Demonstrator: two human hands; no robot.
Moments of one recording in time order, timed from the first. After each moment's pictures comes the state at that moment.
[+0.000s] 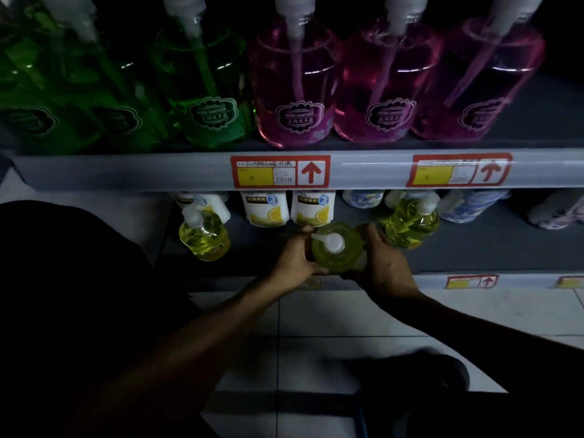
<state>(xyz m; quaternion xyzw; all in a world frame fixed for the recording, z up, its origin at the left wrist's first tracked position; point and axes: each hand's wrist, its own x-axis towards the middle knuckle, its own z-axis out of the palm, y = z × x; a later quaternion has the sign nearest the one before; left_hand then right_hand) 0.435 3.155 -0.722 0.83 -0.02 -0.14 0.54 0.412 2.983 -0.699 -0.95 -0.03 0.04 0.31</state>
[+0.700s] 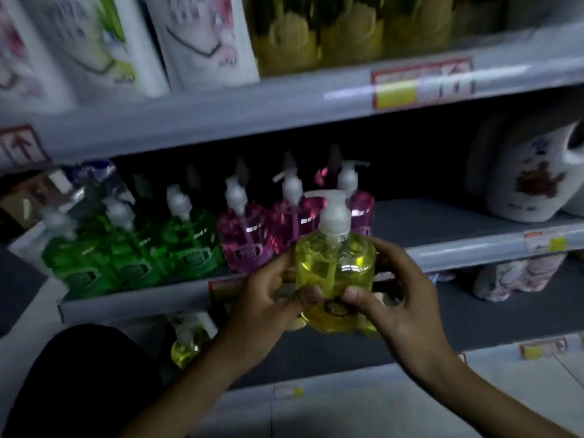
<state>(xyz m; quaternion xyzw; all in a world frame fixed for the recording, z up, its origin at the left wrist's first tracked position) 0.374 3.118 -0.487 0.72 -0.21 -0.02 0.66 0.355 2.939 -0.509 -0.75 -0.10 -0.25 0.61</state>
